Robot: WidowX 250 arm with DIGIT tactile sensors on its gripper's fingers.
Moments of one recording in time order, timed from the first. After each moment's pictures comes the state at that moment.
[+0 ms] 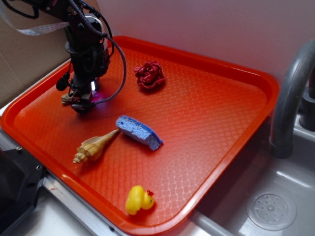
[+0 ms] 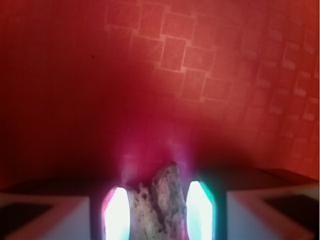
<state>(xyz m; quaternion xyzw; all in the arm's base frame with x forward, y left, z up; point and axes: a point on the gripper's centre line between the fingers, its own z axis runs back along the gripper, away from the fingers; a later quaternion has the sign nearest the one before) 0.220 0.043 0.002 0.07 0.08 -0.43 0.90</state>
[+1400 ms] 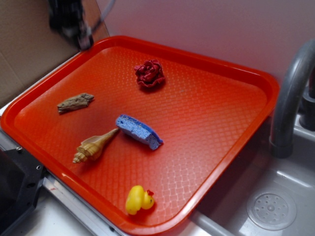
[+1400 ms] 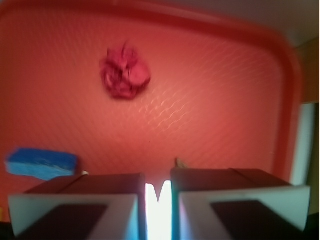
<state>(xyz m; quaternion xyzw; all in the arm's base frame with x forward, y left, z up) 0.236 0.002 0.162 0.02 -0.02 -0.05 1.00</state>
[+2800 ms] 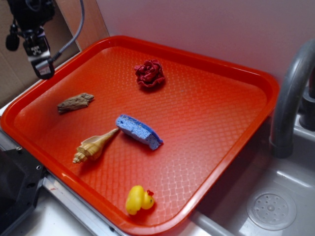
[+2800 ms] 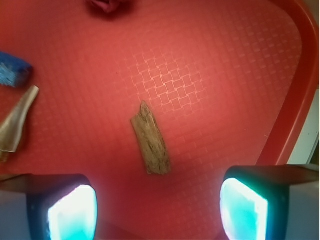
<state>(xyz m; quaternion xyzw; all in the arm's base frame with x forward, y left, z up) 0.193 0.065 0.105 0.01 0.01 -0.20 0.98</state>
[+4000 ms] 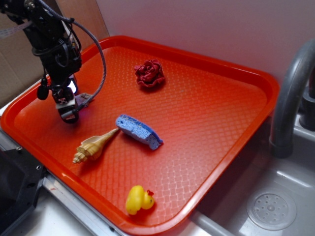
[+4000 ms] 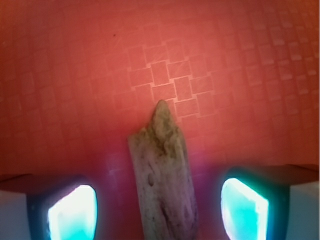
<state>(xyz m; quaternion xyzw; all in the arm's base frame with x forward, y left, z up) 0.198 0.051 0.027 0.02 -0.01 -0.27 0.96</state>
